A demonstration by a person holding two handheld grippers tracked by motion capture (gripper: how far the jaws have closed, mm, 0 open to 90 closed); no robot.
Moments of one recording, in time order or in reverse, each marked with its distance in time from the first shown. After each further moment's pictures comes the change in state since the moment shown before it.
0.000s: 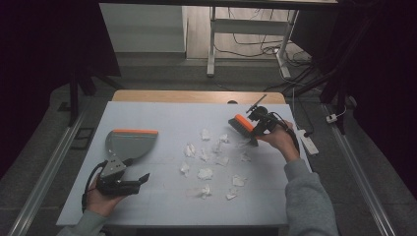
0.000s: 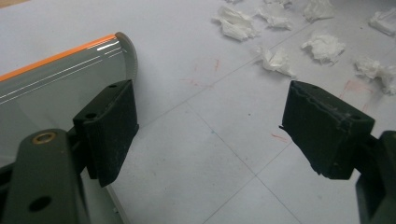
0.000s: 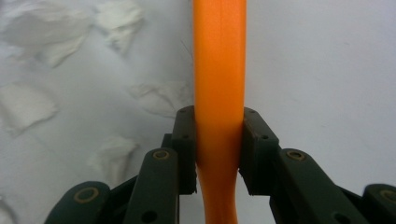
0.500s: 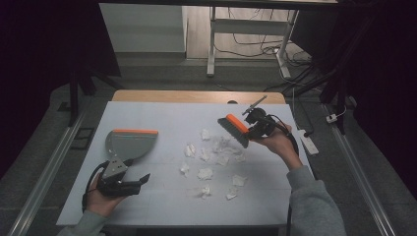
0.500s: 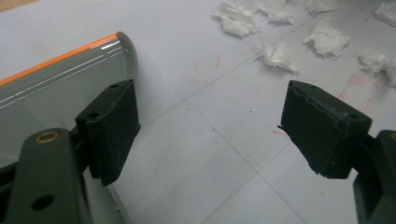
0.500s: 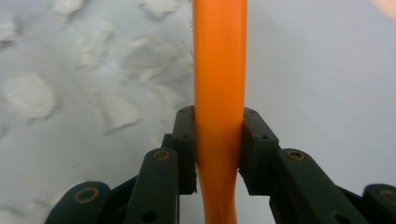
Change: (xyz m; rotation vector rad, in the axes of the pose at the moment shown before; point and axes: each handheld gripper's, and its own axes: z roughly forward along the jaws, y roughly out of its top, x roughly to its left) left arm -0.003 0.001 0.000 0.013 0.015 0.023; right arm 0.028 -0.003 -0.034 -0.145 0.053 -0.068
